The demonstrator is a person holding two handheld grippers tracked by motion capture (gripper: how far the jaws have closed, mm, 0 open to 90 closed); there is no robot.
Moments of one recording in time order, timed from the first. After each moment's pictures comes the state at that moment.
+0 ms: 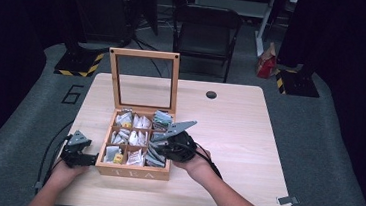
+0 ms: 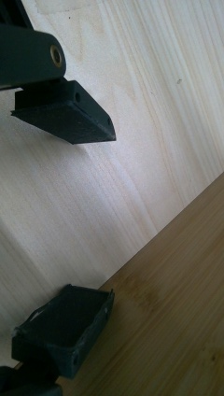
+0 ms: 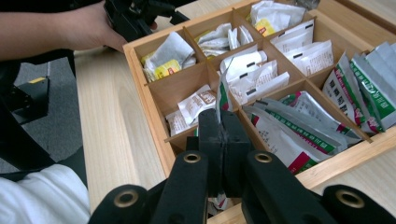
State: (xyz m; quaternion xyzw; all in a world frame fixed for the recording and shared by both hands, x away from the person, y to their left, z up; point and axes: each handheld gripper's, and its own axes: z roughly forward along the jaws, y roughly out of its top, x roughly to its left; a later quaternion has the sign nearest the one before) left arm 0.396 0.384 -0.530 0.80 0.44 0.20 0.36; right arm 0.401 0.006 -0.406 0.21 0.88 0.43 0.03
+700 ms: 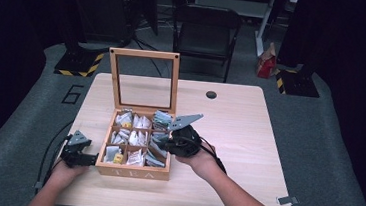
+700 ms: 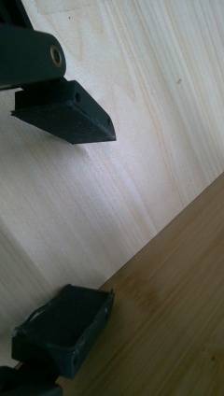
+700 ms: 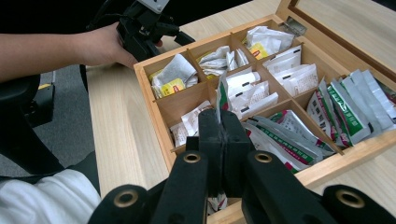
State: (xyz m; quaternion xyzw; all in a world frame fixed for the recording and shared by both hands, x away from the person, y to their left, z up) left arm 0.396 0.384 -0.531 0.79 0.44 0.20 0.36; right arm 0.399 -0.004 -0.377 0.20 0.88 0.44 0.03
